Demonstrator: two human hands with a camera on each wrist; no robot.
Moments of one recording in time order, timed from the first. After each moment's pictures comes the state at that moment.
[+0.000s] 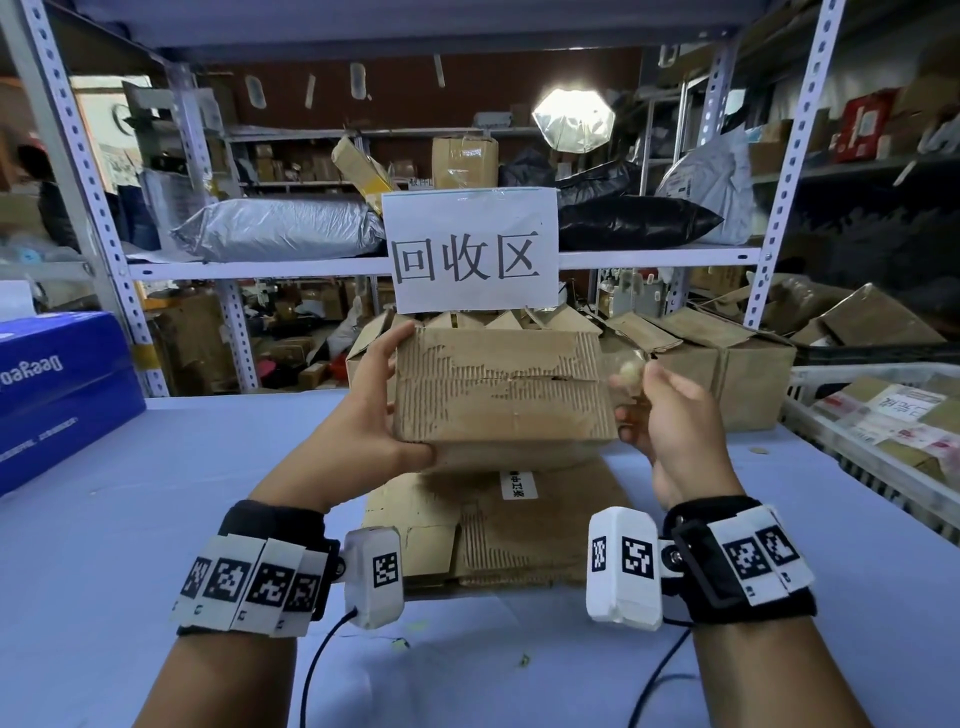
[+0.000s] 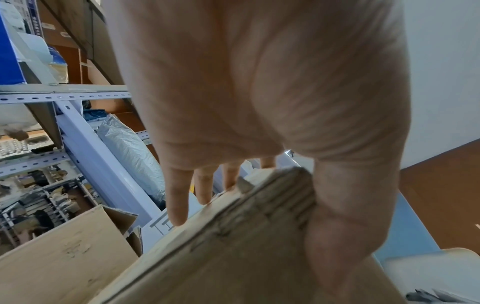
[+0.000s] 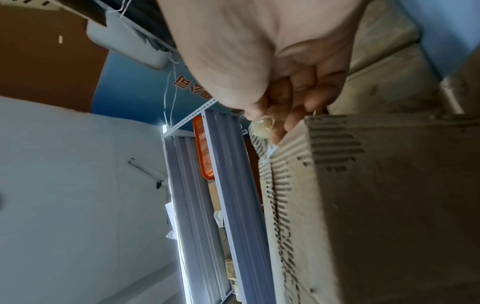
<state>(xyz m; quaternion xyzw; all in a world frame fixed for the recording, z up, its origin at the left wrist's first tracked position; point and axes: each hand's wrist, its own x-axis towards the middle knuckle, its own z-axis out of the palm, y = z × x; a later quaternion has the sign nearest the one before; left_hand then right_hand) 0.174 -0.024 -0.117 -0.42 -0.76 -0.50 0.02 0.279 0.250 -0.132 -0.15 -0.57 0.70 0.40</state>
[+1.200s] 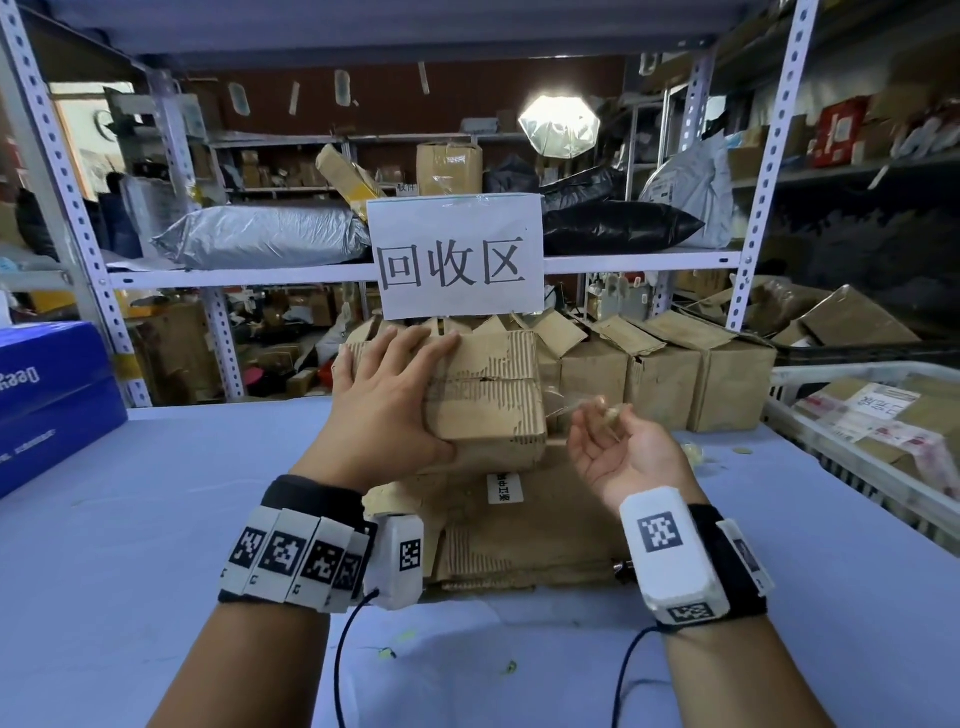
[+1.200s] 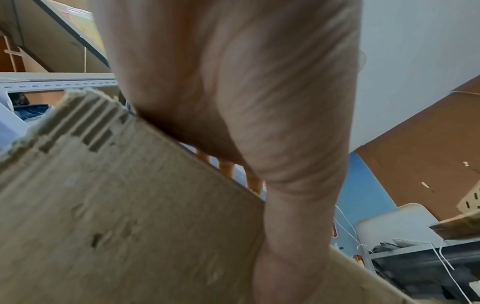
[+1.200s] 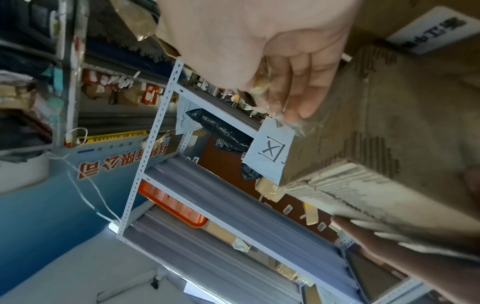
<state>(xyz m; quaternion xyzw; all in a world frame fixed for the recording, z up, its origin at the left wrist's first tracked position) 0.162 0.017 -0.105 -0.38 -0.89 -0.16 0.22 0.277 0.238 -0.140 -0.14 -0.24 0.93 0.22</state>
